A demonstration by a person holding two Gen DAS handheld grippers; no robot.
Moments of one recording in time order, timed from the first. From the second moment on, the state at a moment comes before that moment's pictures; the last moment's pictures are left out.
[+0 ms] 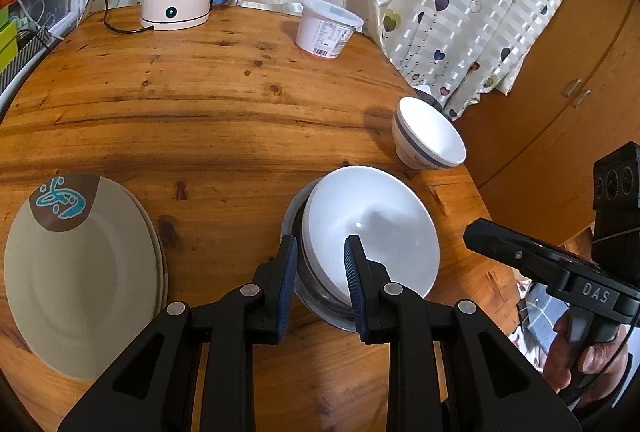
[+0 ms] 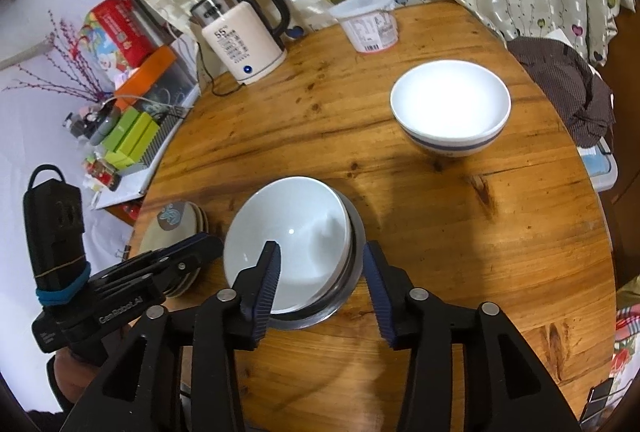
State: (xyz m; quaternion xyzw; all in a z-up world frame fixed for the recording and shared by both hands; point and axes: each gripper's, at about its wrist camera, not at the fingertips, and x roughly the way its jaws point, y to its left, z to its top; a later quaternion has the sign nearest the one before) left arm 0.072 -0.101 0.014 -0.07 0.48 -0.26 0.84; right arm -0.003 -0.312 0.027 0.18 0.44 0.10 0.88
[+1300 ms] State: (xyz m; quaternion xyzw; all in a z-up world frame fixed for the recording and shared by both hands) left arm 0.071 -0.103 0.032 -0.07 0.46 -0.27 0.84; right arm -0.011 -0.335 0.035 0.18 0.42 0.07 0.88
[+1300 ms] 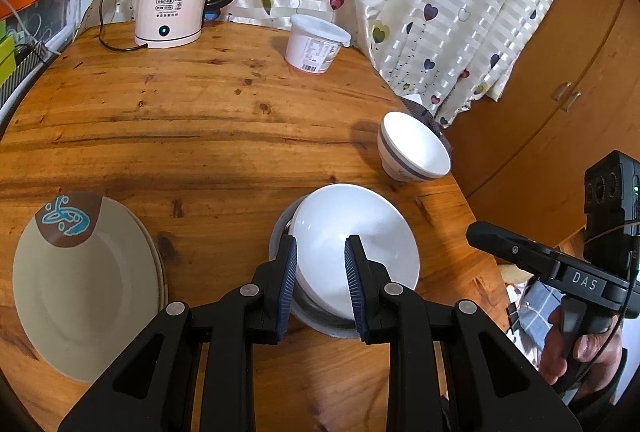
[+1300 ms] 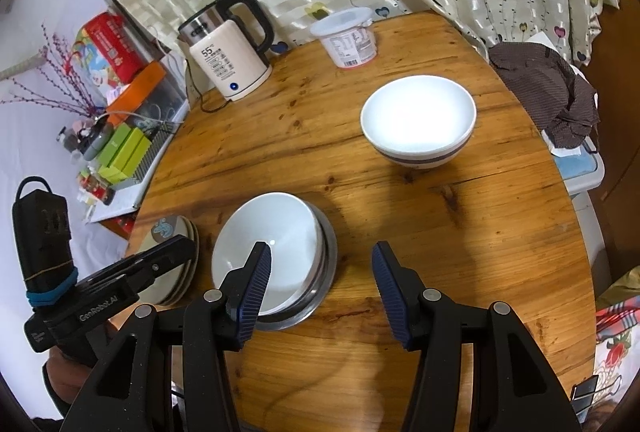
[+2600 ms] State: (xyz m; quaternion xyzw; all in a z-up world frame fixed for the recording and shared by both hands) left arm 0.170 -0.240 0.024 -0.04 0.51 -0.34 0.79; right arm 0.053 -0.442 0.015 0.24 0.40 -0.02 0.88
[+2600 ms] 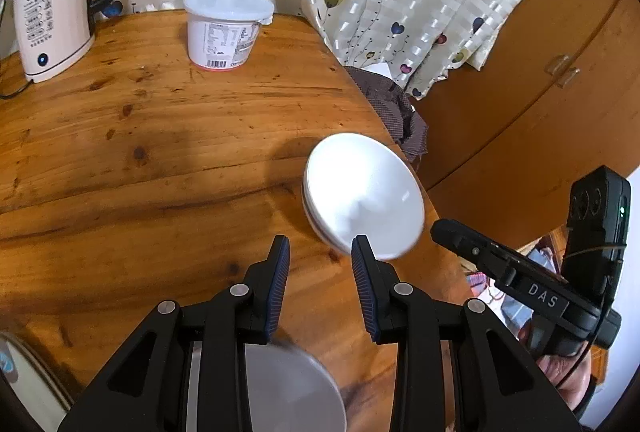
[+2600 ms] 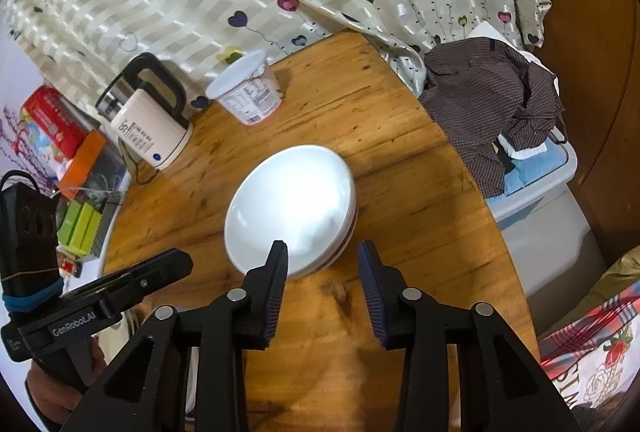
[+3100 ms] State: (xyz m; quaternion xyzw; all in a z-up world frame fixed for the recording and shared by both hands) left arm 0.195 -0.267 0.002 -0.03 0.53 -0.34 0.77; right arm 0.075 -0.453 -0.001 0.25 0.41 -0.02 0.88
